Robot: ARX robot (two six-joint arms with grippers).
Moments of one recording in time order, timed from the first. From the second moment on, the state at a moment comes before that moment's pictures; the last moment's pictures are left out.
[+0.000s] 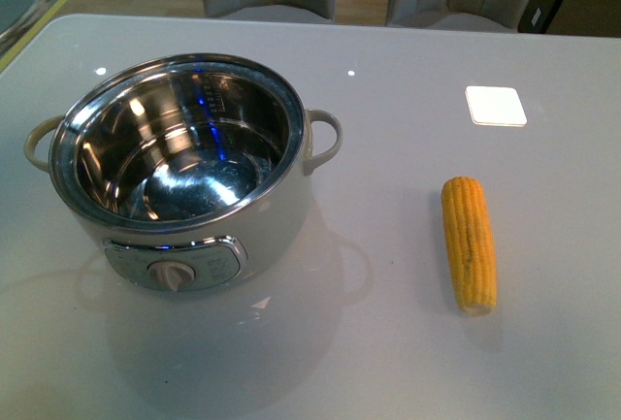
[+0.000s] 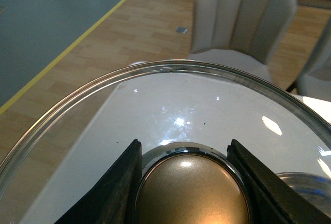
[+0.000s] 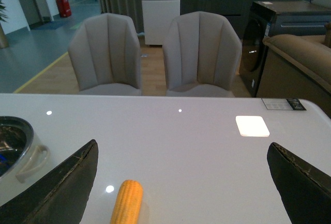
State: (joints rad) left arm 0.09 1.60 0.68 0.68 -0.08 -0.05; right arm 0.00 0.00 0.03 0.00 0.00 0.00
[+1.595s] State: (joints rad) left arm 0.35 2.53 0.77 1.32 -0.01 0.06; right arm 0.00 0.00 0.03 0.00 0.00 0.00
